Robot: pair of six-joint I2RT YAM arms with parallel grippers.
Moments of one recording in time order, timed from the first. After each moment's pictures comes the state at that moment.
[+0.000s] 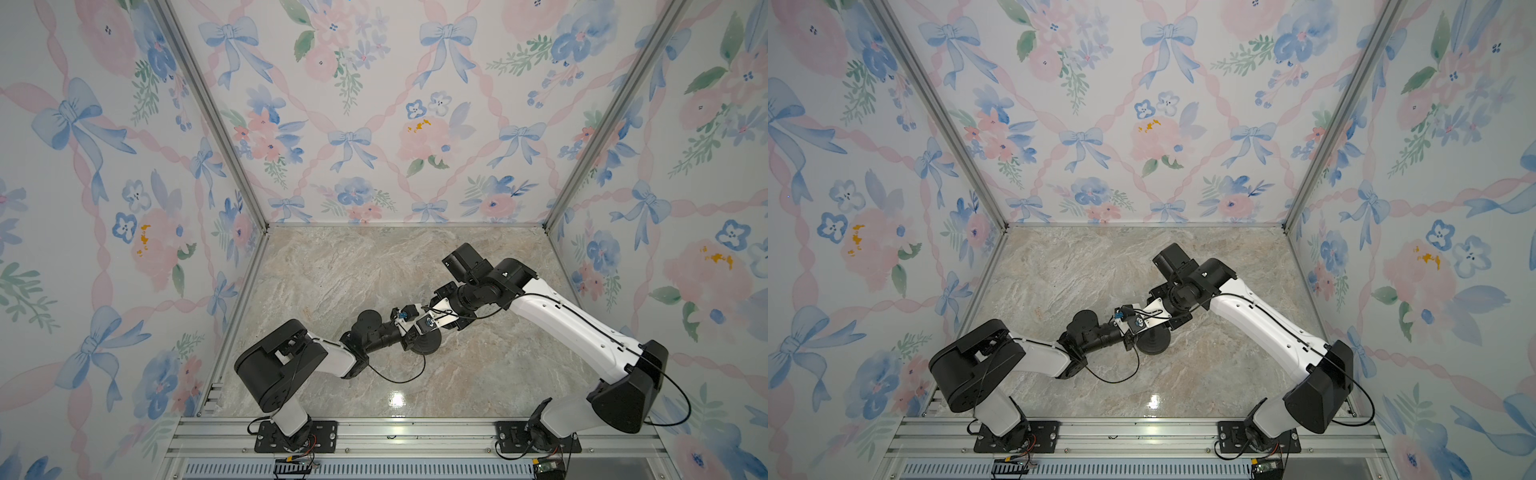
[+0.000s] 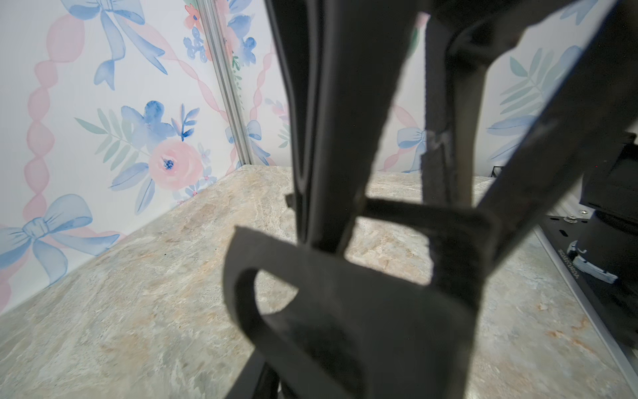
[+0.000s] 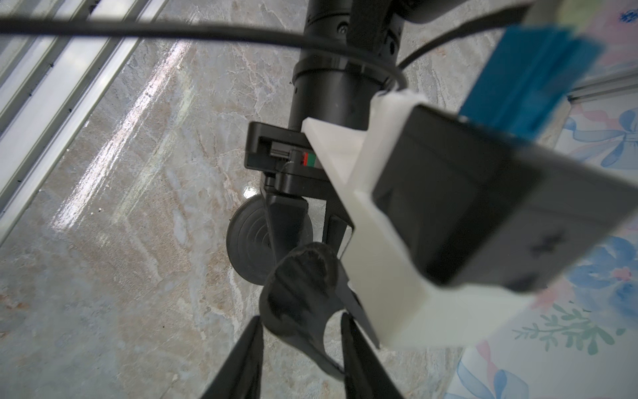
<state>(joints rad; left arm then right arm) -0.78 1.65 0.47 1.13 0.38 0.16 0.75 1.51 1.50 -1.14 -0.25 -1.44</state>
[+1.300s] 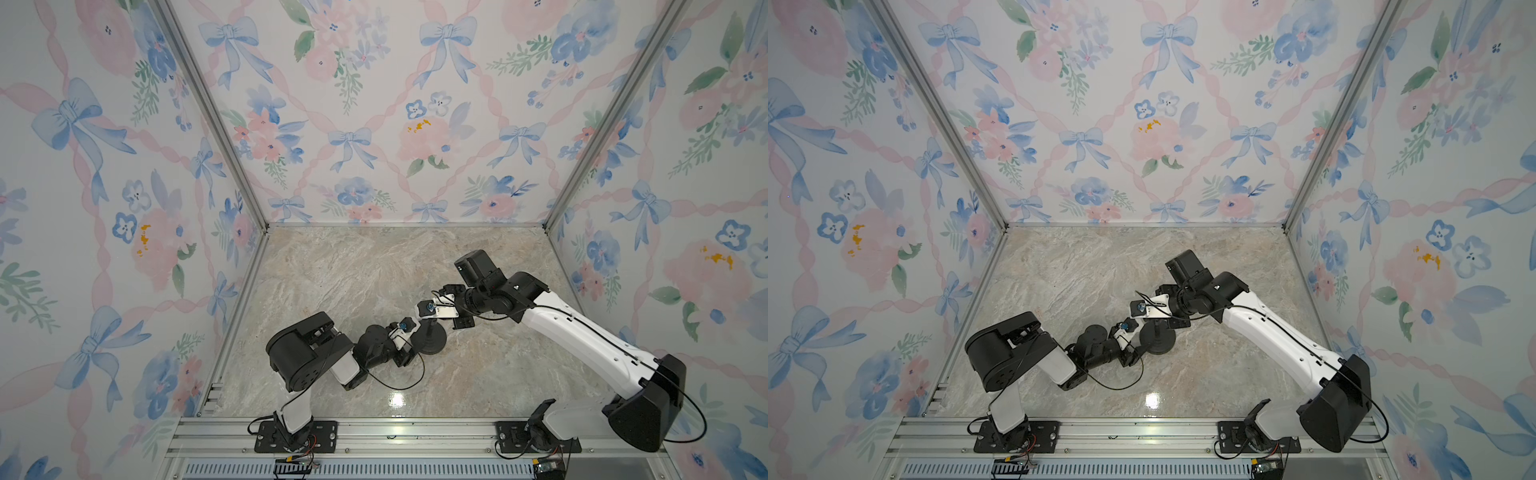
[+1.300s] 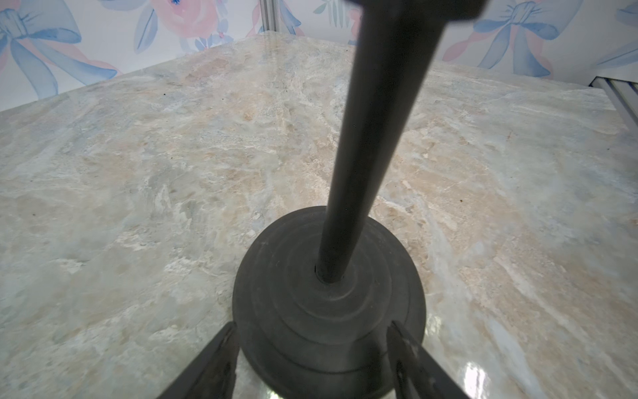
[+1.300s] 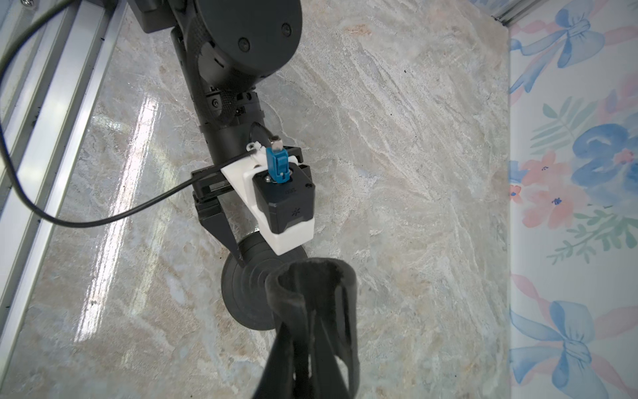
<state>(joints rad) -0.83 1.86 0.39 1.13 0.16 0.08 0.69 1.38 1.28 -0.88 -0.32 -1.04</state>
